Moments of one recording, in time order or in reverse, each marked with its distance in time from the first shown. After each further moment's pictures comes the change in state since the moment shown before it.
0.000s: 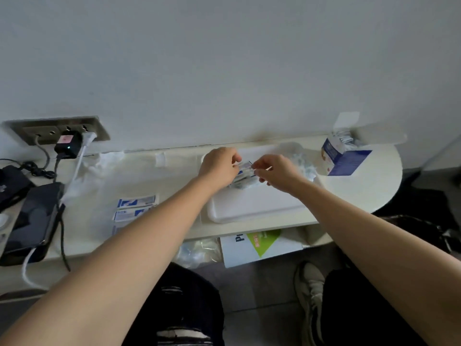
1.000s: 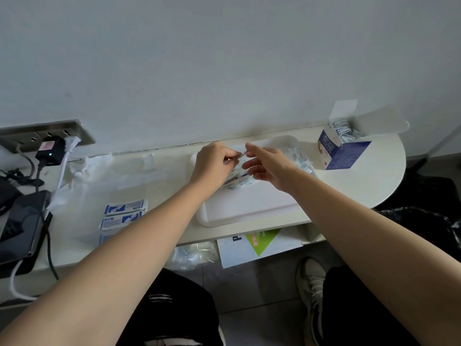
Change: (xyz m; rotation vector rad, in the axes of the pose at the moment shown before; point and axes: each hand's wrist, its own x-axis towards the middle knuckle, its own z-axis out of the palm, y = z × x) left_hand 0.012 0.002 0.019 -0.118 0.108 0.100; right_hand 0.013 -0.002 -0.007 0.787 -0.108 0.289
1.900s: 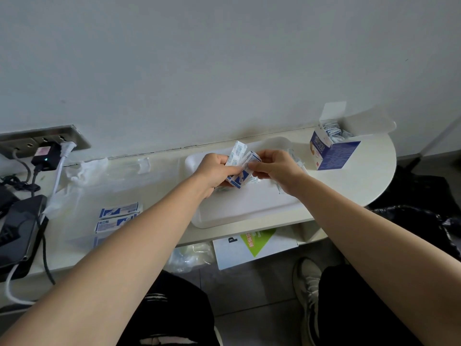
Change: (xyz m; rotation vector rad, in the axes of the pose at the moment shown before) left_hand -0.001 0.019 0.008 -0.697 -0.249 -0.475; right_hand -0.008 0.012 -0.031 -0.159 -0.007 -0.196
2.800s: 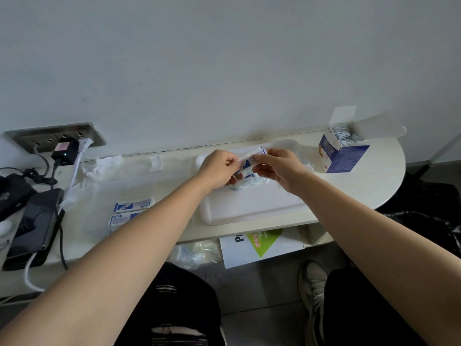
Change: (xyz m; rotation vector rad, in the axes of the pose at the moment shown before) left_hand -0.007 -0.002 -0.021 0.389 0.014 0.187; right_hand -0.006 -0.019 0.018 0.200 0.036 0.075
